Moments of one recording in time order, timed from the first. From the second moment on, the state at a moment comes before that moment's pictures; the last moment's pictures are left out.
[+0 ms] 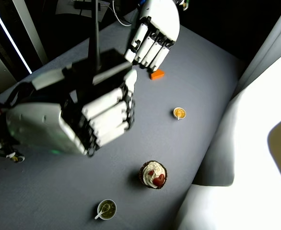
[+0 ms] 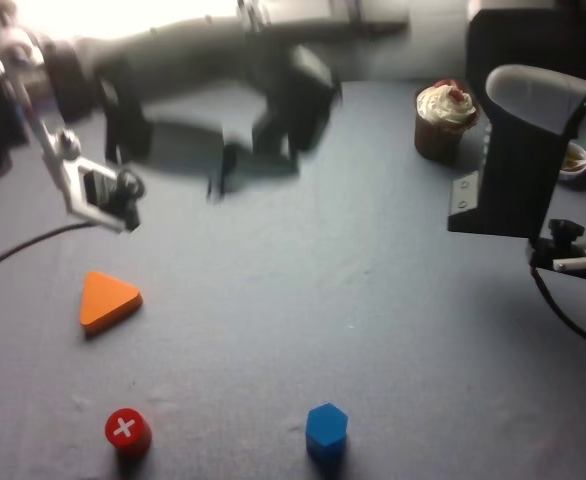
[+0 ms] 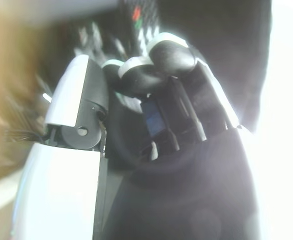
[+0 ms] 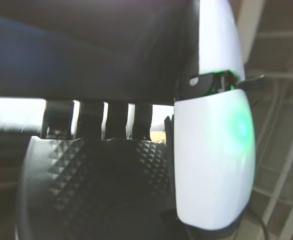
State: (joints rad) left arm 0.31 -0.70 1.28 0.73 -0.78 -0.49; right arm -0.59 -1.14 1.21 0.36 1.33 0.23
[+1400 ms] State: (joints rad) left arm 0.63 -0.69 1.25 0.19 -1.28 -0.70; right arm -0.76 -1.22 1.26 0.47 1.55 0.25
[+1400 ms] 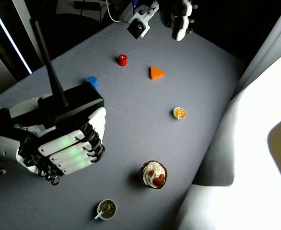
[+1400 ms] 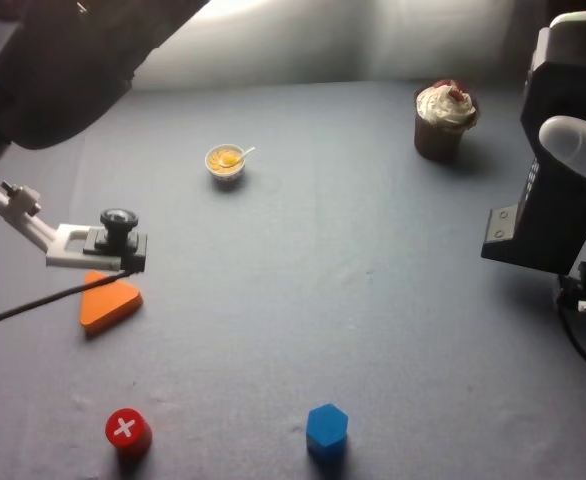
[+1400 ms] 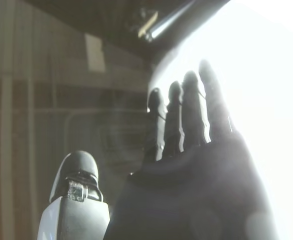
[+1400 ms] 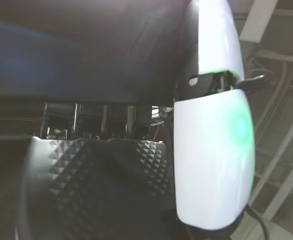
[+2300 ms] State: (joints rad) left arm 0.62 -0.71 1.27 0.12 -1.27 -0.70; right arm -0.84 -1.25 1.30 0.49 1.59 0.26
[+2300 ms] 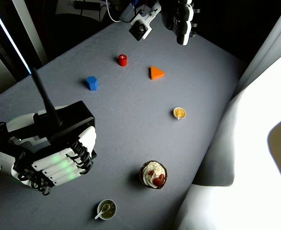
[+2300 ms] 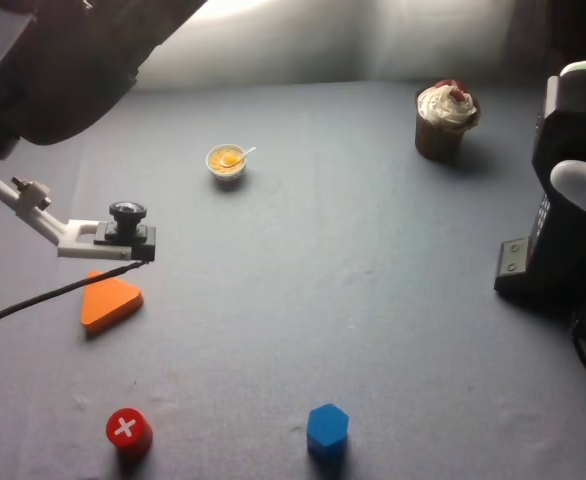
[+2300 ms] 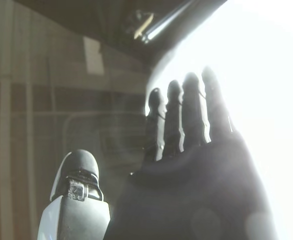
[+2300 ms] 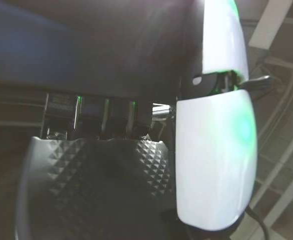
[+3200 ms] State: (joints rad) left arm 0.62 -0.71 1.24 0.10 -1.29 -0.69; right arm -0.86 -1.27 1.29 0.55 1.64 0.28
